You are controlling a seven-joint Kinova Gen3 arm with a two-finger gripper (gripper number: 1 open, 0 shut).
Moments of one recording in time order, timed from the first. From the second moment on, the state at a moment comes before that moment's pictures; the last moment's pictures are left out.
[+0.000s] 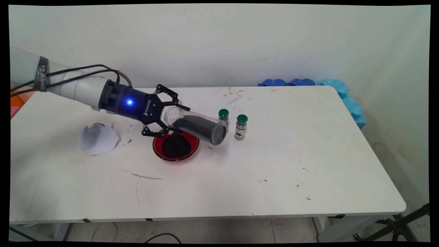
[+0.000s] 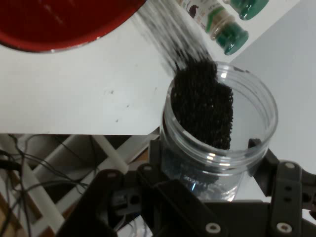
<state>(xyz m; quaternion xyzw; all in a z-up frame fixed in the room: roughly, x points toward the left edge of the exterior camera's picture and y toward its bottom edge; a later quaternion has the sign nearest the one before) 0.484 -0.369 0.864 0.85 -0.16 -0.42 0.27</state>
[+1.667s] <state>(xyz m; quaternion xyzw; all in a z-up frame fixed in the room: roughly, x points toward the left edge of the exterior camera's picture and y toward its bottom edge) 0.468 -0.377 0.920 0.67 -0.58 -0.20 0.42</state>
